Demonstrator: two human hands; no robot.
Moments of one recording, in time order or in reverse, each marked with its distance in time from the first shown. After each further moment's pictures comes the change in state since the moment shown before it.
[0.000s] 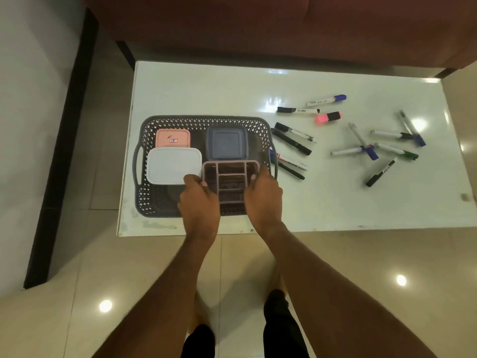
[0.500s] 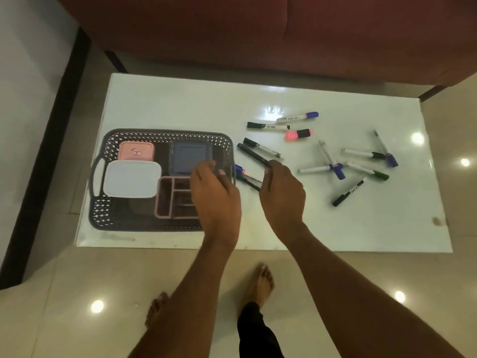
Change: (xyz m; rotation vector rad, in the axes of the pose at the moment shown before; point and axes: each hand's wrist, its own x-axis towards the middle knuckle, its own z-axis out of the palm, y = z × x) left_hand -0.048 0.125 0.077 -0.162 0.250 0.197; right_hand 0.073 0.064 -0.120 -0.276 0.162 -0.299
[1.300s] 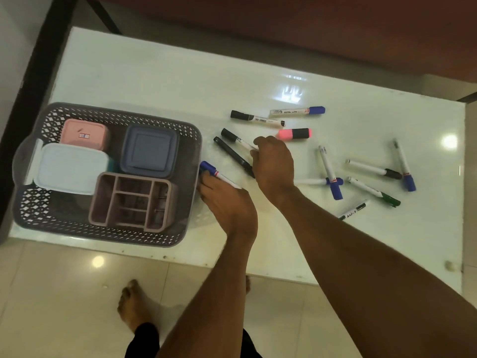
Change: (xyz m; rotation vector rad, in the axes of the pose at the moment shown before) left_hand -0.018 0.001 0.180 0.225 0.138 -0.373; right_hand 0.134 0.082 0.069 -0.062 -0.268 -0.265
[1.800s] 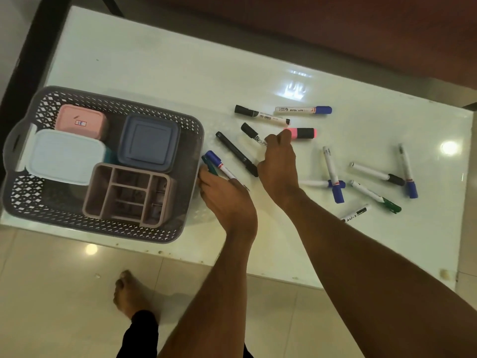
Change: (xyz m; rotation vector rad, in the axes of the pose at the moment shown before) left_hand 0.004 0.005 0.001 -0.070 -0.024 -0.120; right_hand -0.005 0.007 0.001 0.119 -0.056 0.054
